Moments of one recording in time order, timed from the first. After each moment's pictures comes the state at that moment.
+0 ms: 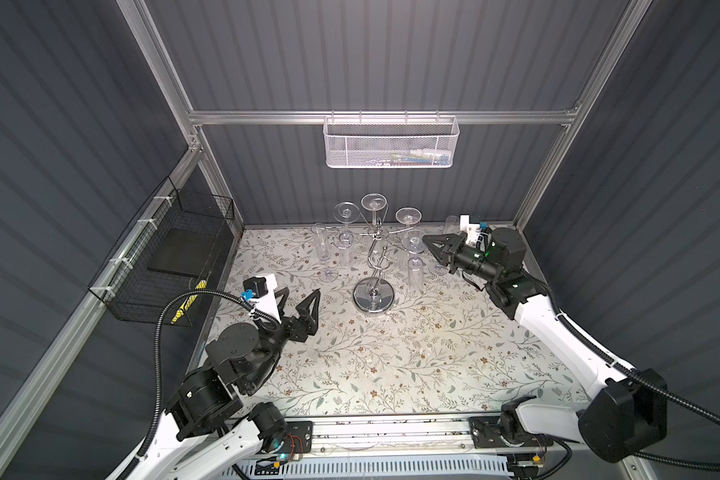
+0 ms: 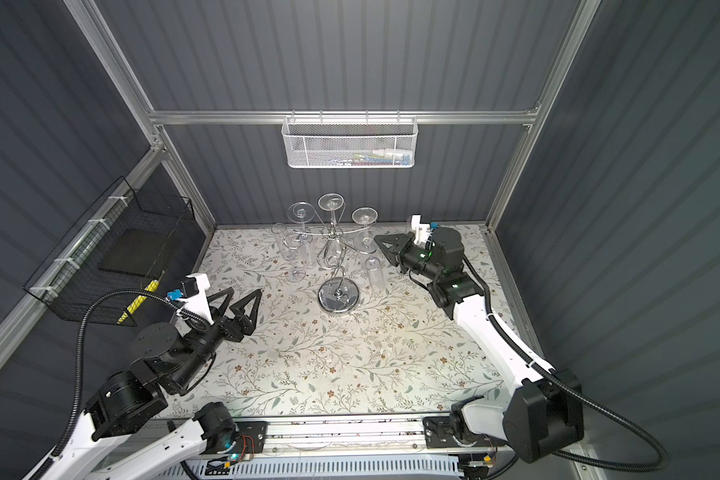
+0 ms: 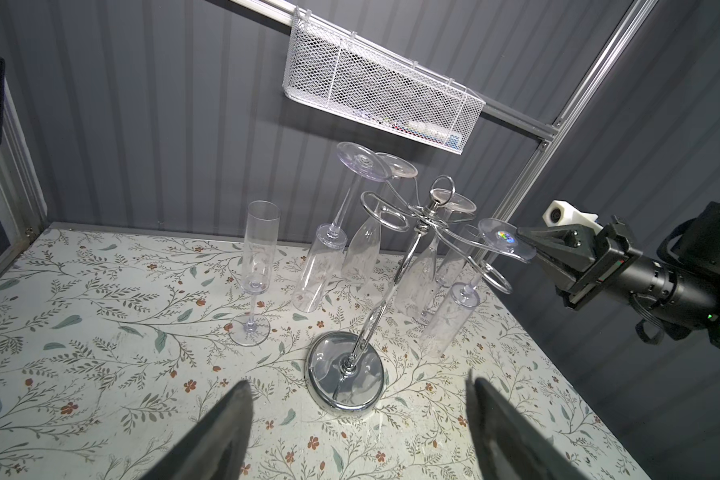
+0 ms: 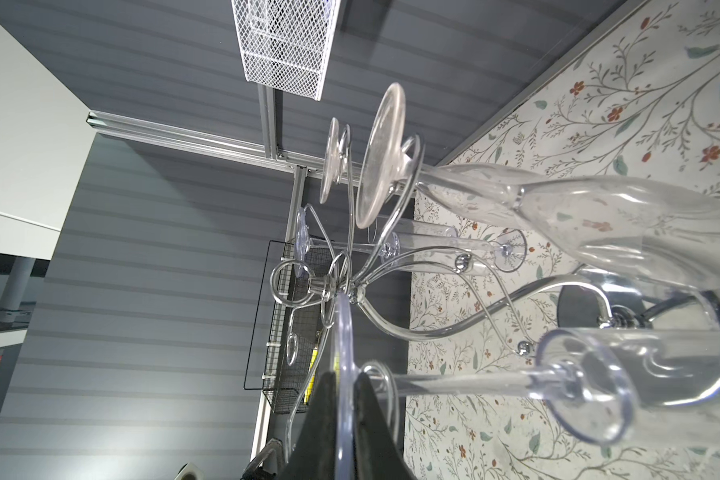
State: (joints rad) left arm -0.87 0.52 0.91 -0.51 -0.46 -0.38; right arm 0.31 1.28 1.04 0.14 -0.58 1.27
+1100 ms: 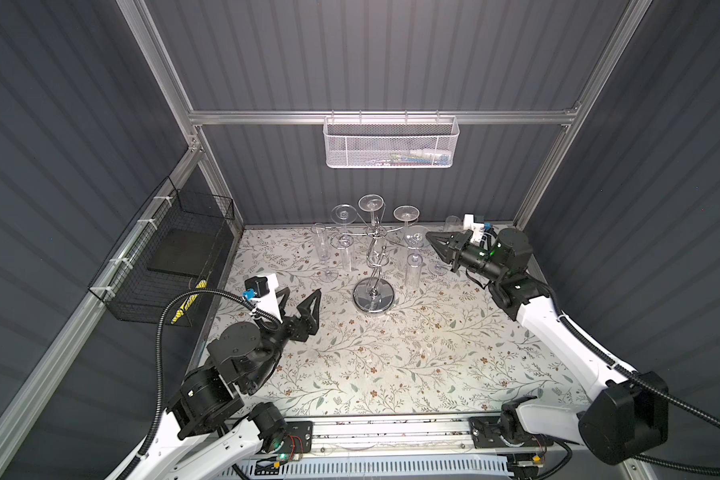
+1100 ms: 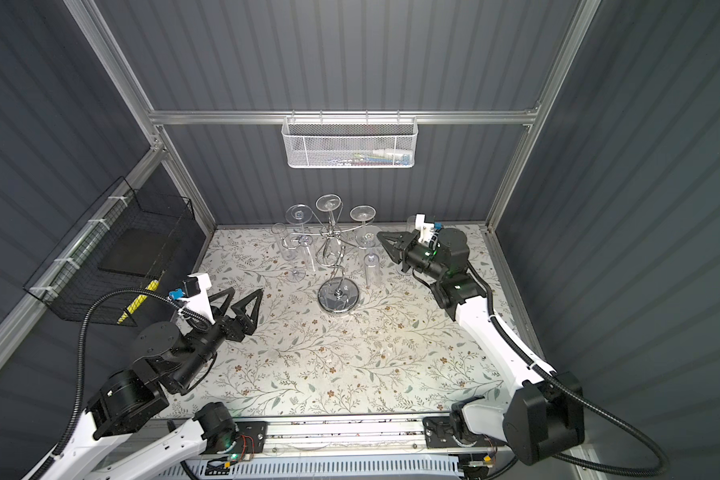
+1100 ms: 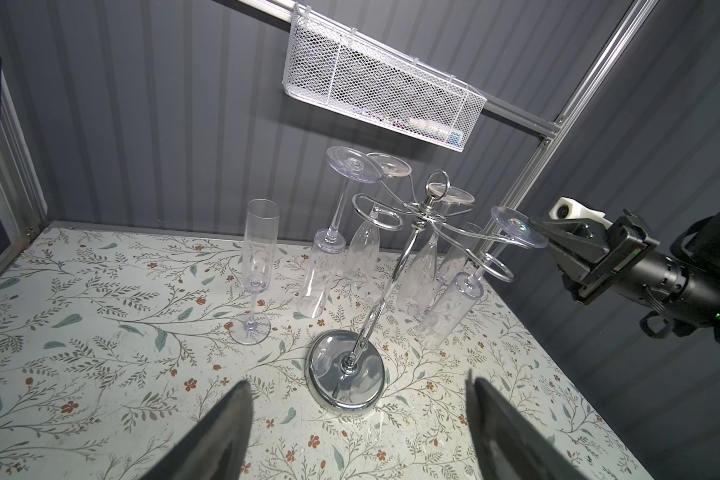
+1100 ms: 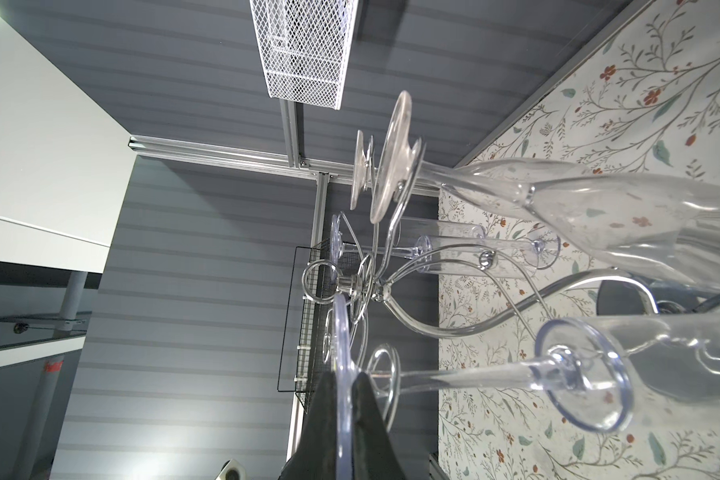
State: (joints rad) left arm -0.87 0.53 0.91 -0.51 -0.46 -0.38; right arm 0.29 1.27 1.02 0.23 -0.61 1.39
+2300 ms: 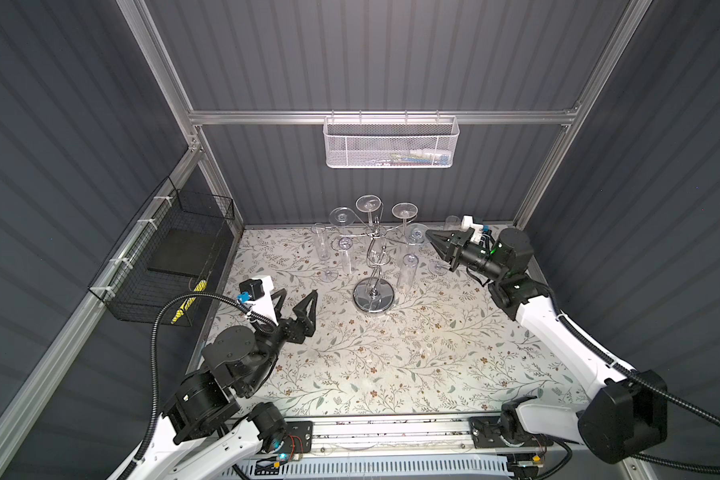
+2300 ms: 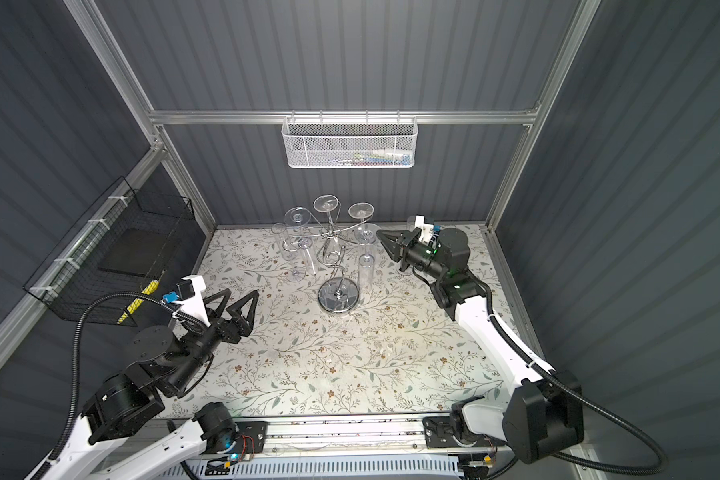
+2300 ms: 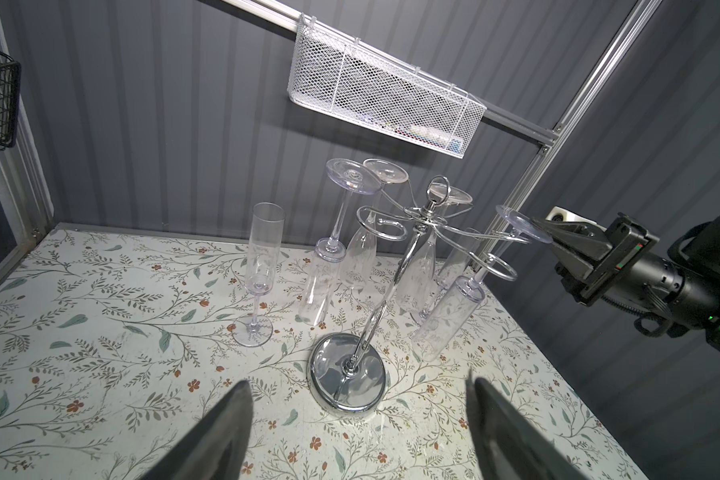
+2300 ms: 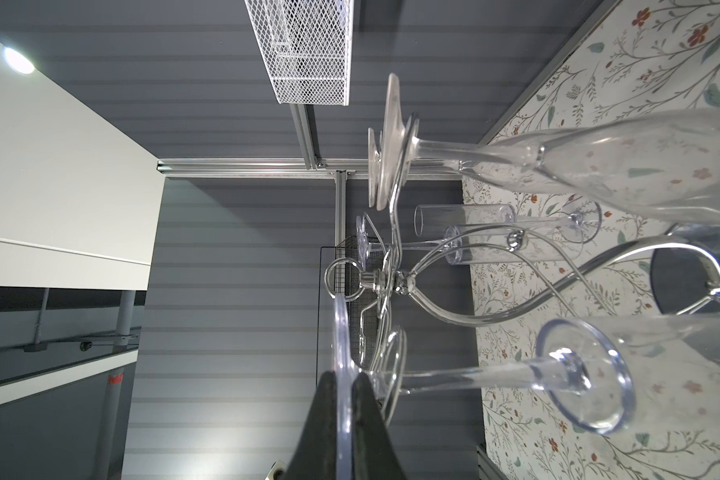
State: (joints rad) left arm -0.87 0.50 0.90 -0.52 -0.47 -0.38; right arm 0.29 1.27 1.02 0.28 -0.62 1.54
